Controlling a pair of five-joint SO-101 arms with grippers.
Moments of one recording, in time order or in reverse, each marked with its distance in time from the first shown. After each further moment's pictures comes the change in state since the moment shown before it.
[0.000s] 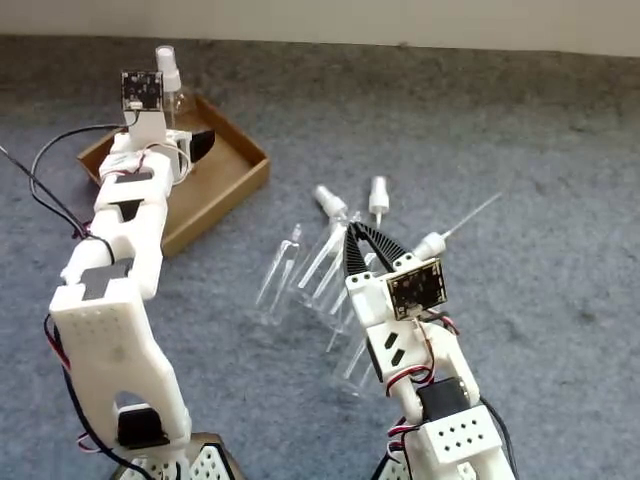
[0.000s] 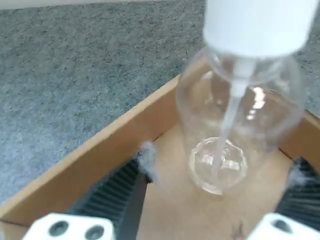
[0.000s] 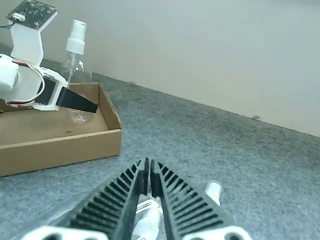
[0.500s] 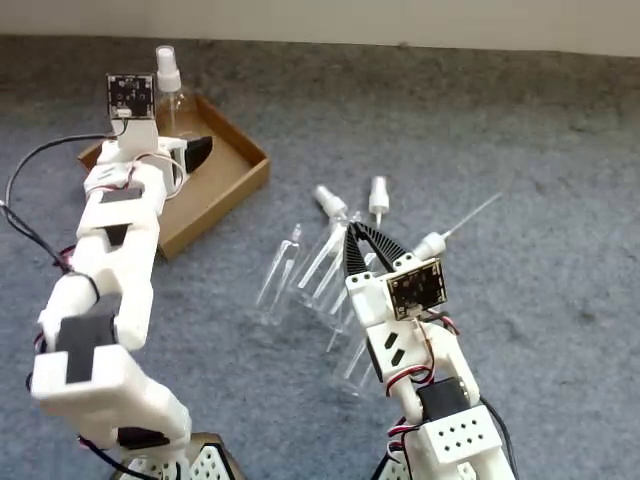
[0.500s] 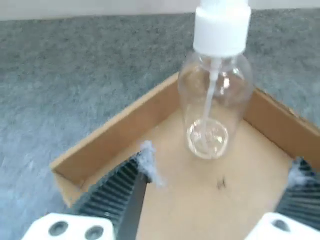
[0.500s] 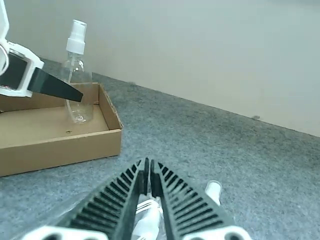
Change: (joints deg) left arm 0.0 -24.1 20.7 2.6 0.0; right arm 0.0 0.0 0.0 0.0 0.0
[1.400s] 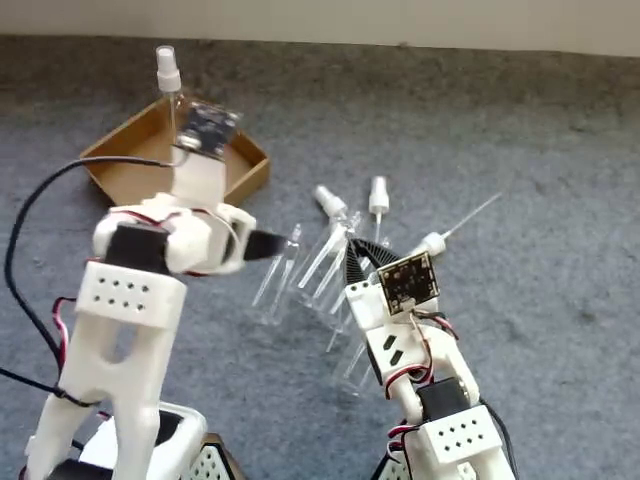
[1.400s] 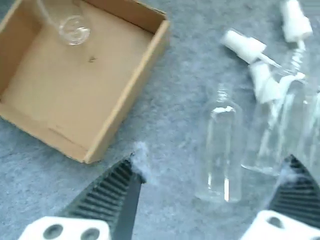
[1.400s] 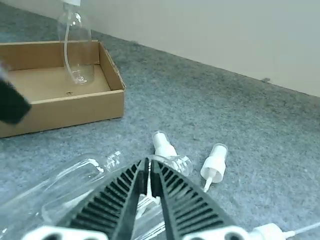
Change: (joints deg) left arm 20.1 -43.3 3.0 63.4 0.0; right arm 0.0 0.0 0.0 8.9 0.3
